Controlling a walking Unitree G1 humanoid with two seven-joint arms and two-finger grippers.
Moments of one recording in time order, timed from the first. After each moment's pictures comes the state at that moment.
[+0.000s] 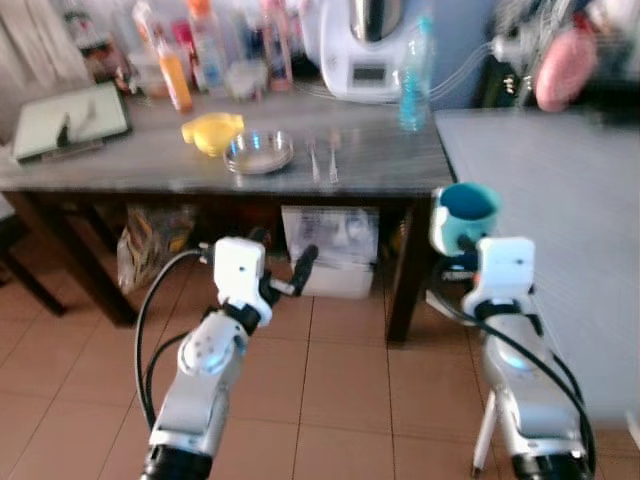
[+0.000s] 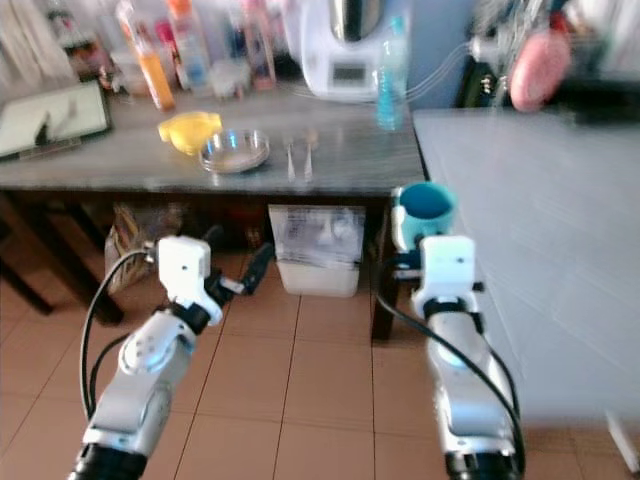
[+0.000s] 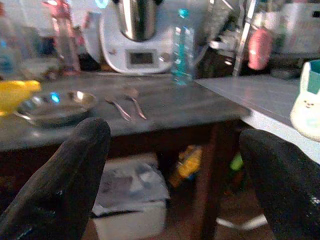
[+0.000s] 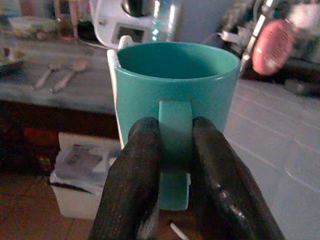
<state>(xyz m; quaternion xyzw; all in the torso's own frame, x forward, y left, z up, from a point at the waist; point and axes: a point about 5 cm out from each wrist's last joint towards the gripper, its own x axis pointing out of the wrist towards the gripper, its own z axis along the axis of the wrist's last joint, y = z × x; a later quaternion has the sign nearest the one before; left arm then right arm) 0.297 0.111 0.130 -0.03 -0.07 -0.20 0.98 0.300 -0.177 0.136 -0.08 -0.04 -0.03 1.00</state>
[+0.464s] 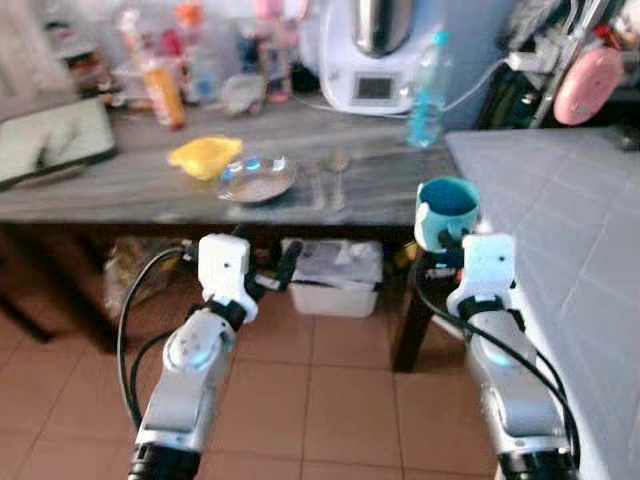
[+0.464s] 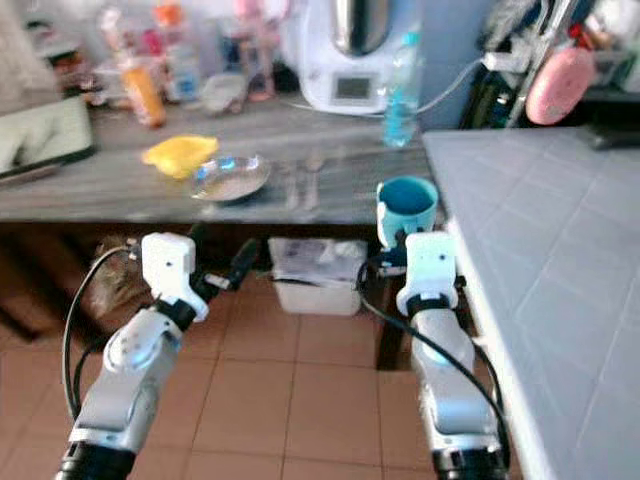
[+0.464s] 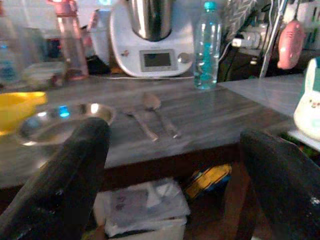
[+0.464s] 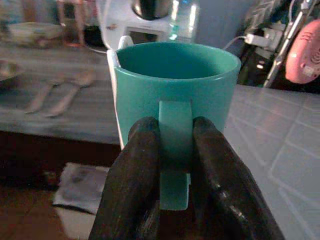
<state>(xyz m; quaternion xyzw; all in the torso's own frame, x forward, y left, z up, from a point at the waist) 0.297 0.113 0.131 -0.03 -0.07 -0.20 0.98 0.301 -0.171 0.137 -0.08 -0.04 -0.02 1.00</state>
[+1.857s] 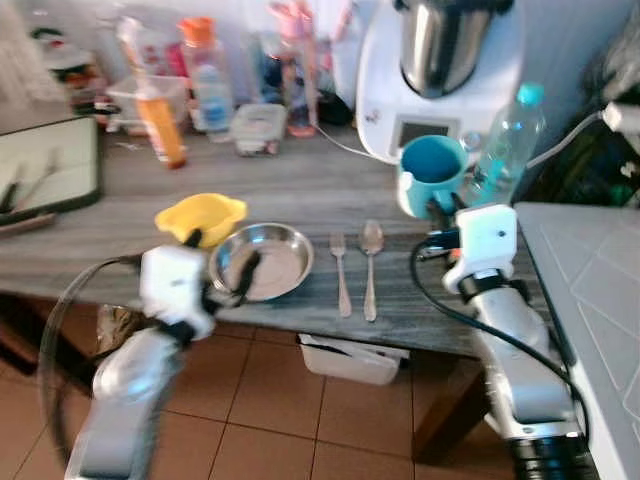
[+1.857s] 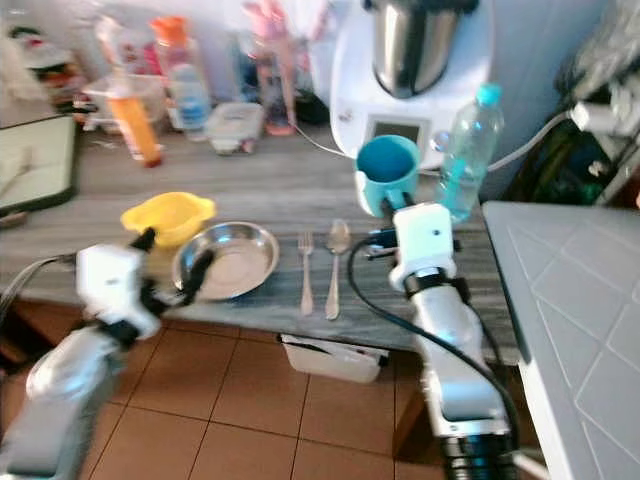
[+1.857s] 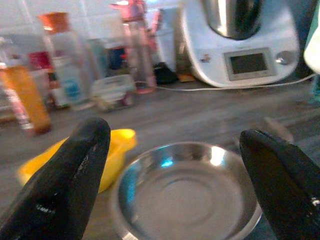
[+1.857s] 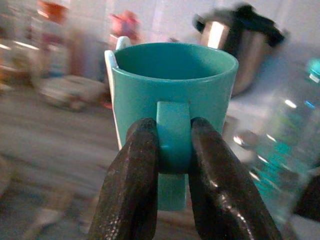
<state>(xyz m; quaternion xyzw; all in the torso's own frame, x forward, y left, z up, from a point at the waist) 0.259 0.174 0.147 0.05 -0.07 -0.16 0.98 0.304 -0.143 0.175 -0.10 -0.13 0.08 0.98</state>
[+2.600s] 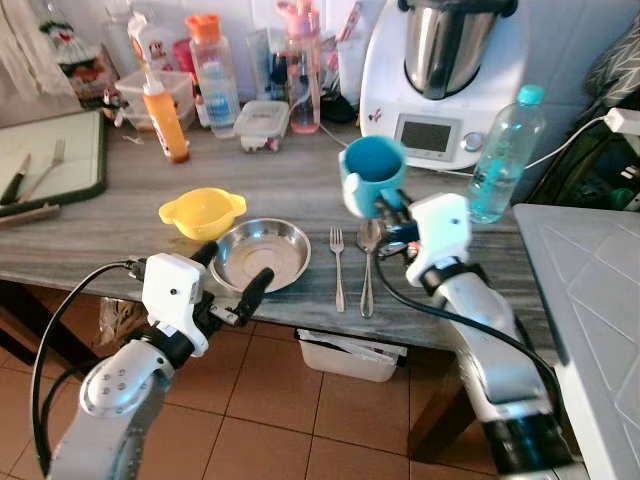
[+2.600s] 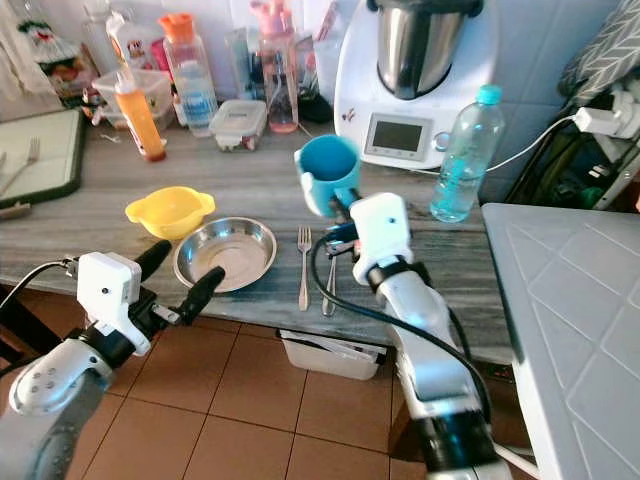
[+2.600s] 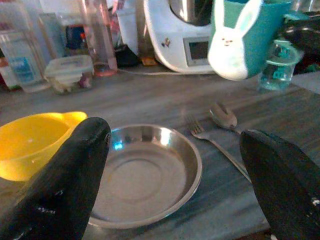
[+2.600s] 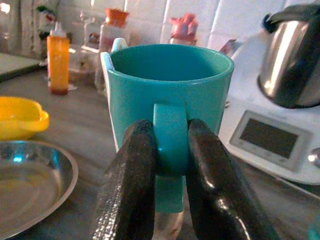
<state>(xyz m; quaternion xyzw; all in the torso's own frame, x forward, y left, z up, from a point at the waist) 0.243 0.166 0.154 0.03 -0.03 -0.23 0.97 0.320 -0.110 0.177 -0.09 -0.11 0.19 0.97</state>
